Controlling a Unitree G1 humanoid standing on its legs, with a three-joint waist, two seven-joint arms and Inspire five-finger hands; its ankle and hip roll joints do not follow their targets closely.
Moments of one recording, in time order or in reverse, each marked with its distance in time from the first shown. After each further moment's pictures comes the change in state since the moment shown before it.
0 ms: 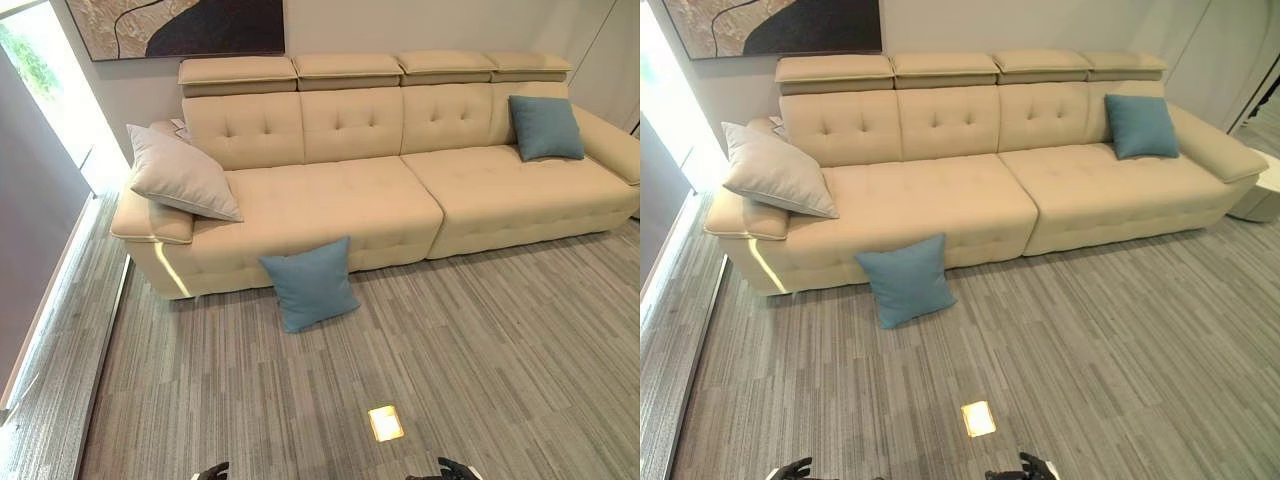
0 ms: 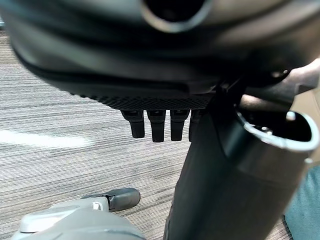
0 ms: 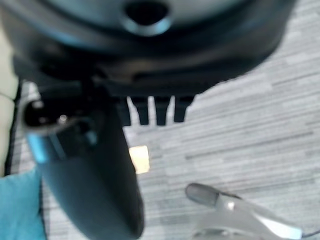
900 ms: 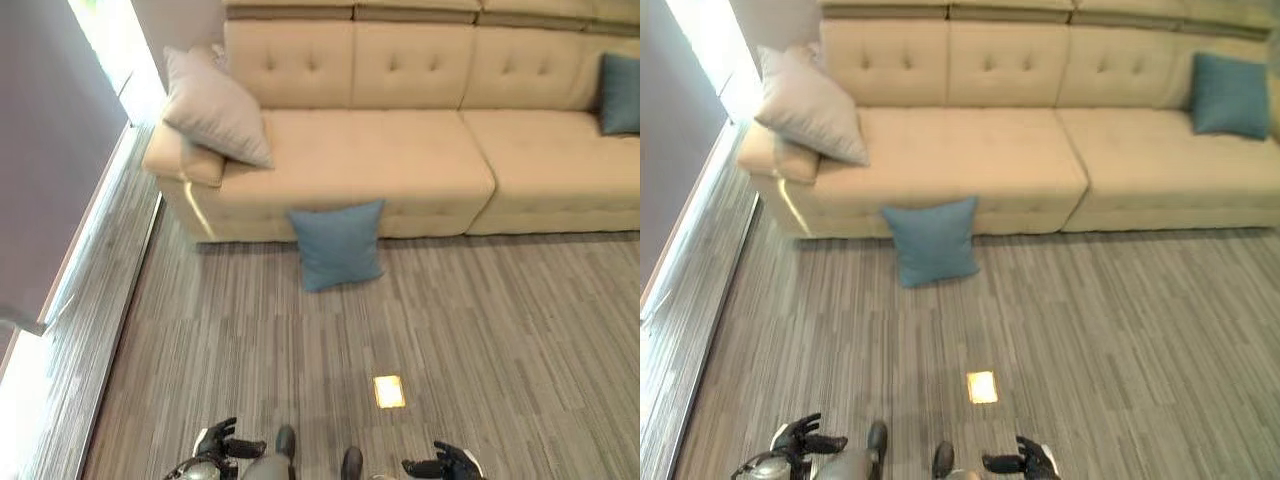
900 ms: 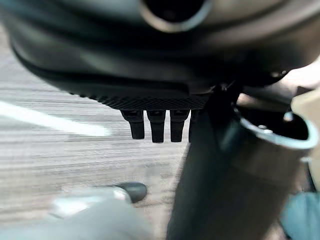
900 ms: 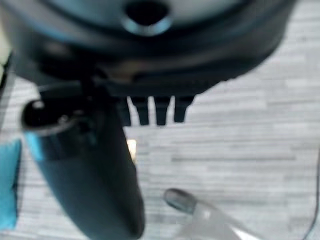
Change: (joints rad) left arm -0.161 0.023 -0.012 0.018 -0.062 -0.002 0.008; right arm -0.091 0.003 0.002 0.016 0.009 -0.003 -0.011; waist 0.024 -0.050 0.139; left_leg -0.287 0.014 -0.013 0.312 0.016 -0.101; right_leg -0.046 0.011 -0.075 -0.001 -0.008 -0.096
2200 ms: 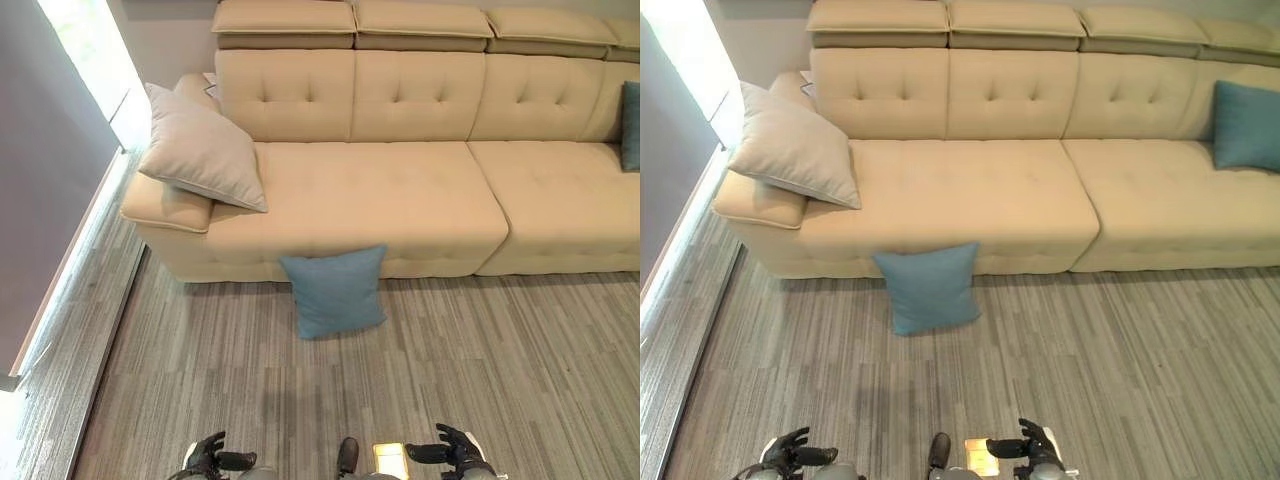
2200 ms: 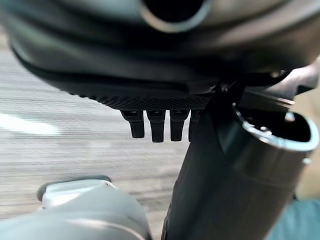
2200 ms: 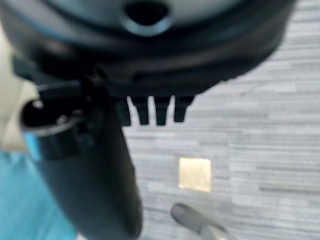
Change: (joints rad) left arm 0.039 0.007 0.016 -0.003 0.023 -0.001 -0.007; right arm -0.015 -0.030 0.022 -0.027 -0.014 0.001 -0.010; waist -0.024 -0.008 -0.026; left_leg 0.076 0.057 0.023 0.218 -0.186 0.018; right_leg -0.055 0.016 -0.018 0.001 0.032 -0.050
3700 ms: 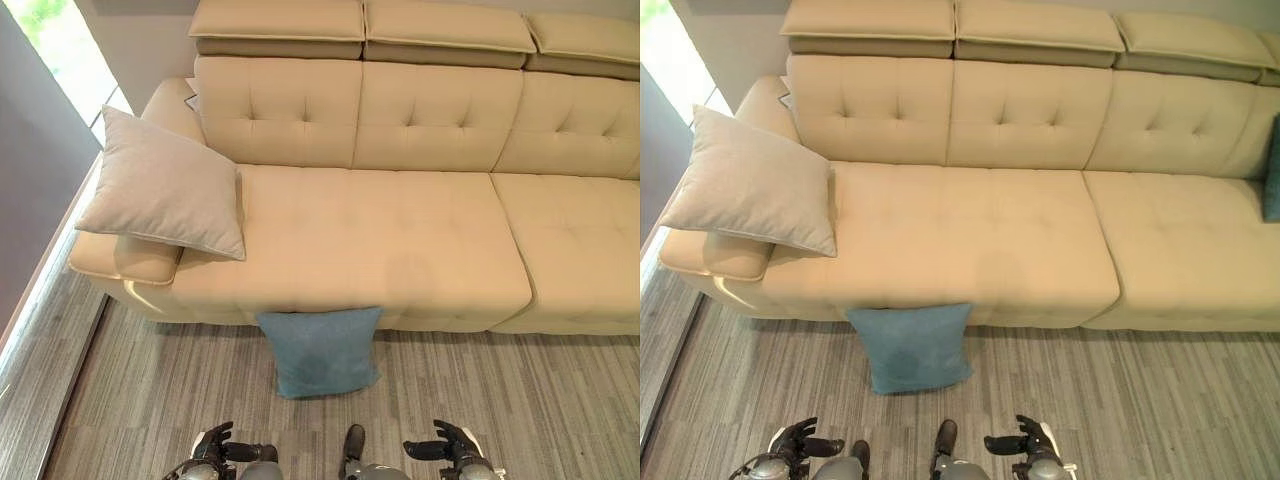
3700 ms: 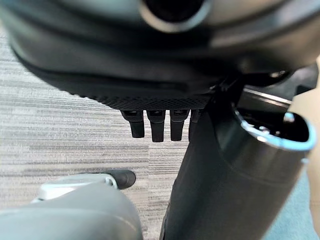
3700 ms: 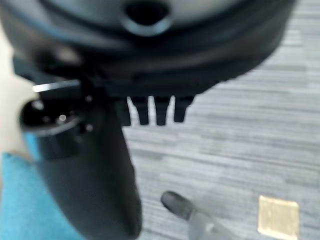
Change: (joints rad) left arm -0.048 -0.012 -0.038 -0.001 -0.002 0.015 0.006; right arm -0.010 -0.001 0.019 -0.002 -0.005 -0.001 0.002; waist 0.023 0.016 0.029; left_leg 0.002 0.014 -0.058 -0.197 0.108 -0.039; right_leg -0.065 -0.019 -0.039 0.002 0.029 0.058
